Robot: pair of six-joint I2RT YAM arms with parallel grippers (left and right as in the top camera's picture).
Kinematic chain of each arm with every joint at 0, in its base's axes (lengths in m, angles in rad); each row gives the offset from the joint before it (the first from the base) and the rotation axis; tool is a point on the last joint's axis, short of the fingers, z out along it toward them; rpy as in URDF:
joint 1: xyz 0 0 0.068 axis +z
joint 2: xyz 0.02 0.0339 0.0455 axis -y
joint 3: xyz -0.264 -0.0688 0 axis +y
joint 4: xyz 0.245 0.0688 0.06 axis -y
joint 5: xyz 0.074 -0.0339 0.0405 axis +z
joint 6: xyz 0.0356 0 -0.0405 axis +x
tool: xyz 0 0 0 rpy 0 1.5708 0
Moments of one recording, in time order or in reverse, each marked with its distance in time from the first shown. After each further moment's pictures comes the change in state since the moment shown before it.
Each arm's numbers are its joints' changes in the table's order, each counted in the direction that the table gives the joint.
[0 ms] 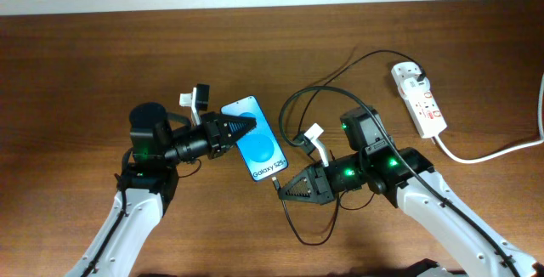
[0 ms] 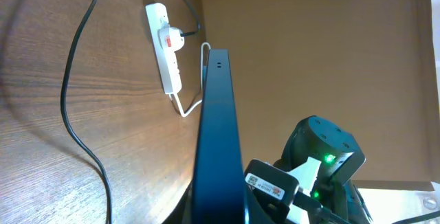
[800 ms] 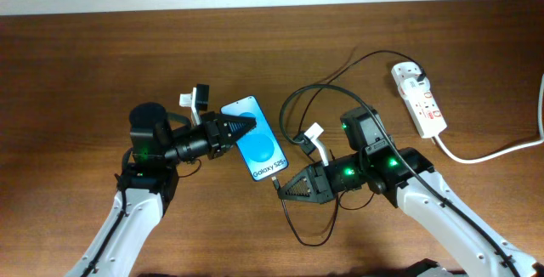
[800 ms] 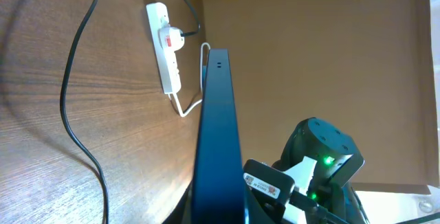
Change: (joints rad) left arm 0.000 0.000 0.000 0.000 0.003 -0.020; right arm 0.000 0.000 0.000 0.005 0.003 0.037
